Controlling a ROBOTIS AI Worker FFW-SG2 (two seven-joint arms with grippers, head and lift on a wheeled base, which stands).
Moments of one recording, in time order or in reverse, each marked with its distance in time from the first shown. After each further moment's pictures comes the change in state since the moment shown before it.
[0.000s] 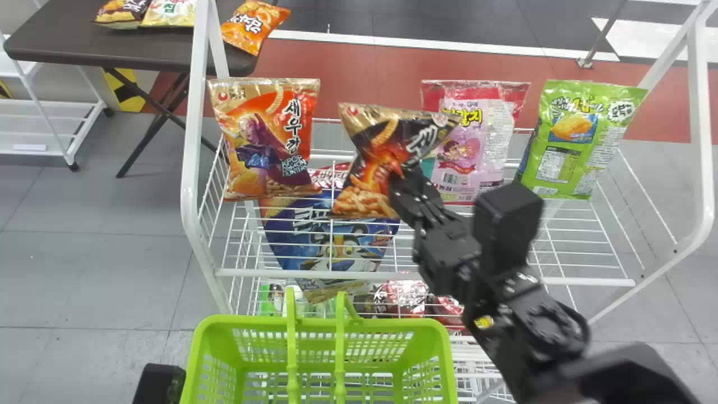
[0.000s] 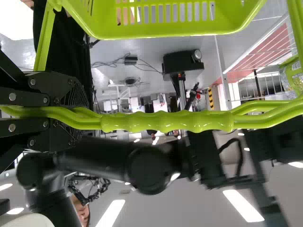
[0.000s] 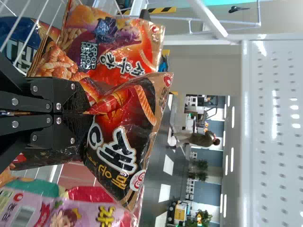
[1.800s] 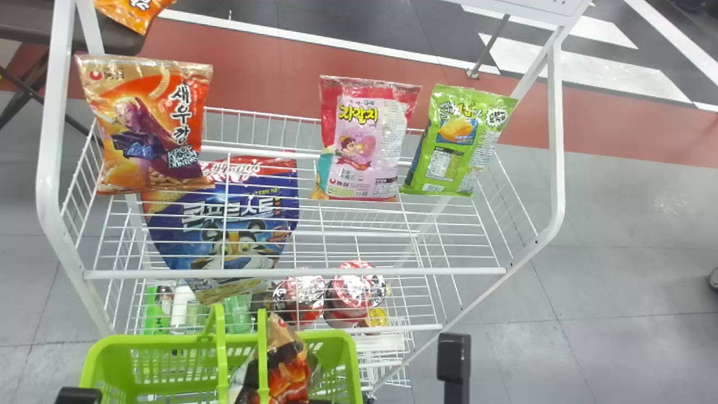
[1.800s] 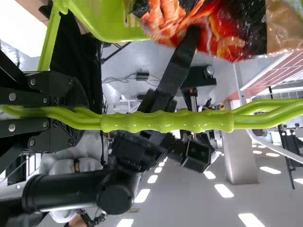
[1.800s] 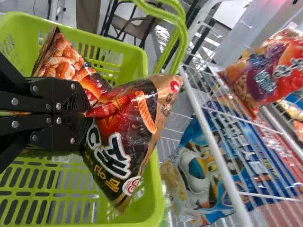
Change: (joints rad) left arm -0.023 -0.033 -0.111 0.043 -0.047 0.000 0.111; right arm 0.279 -0.007 -0.357 0.000 -0.574 0.629 0.425
